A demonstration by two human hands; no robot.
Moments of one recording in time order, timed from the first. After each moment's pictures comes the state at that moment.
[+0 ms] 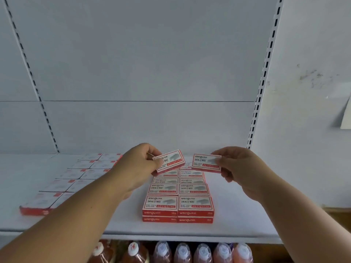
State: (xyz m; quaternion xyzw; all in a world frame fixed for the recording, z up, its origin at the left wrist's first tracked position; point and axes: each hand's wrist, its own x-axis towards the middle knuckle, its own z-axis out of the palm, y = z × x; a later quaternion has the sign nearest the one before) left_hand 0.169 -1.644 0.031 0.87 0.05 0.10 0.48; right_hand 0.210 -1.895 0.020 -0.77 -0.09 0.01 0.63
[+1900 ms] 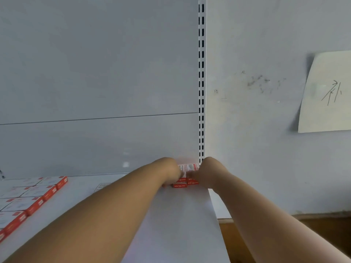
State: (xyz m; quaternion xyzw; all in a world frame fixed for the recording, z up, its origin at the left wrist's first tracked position) left_hand 0.309 -1.849 0.023 0.98 0.06 -0.07 0.15; right_hand 0.315 -1.992 0.002 -0.95 0.00 0.00 0.30
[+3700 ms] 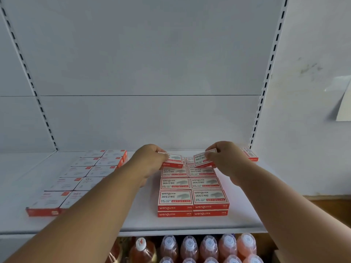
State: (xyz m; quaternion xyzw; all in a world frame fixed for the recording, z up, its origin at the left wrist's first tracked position) left_hand 0.206 -1.631 0.012 0.84 0.09 0.04 0.53; right_hand 0.234 -1.842 0.010 -0.88 0.00 -0.02 0.48
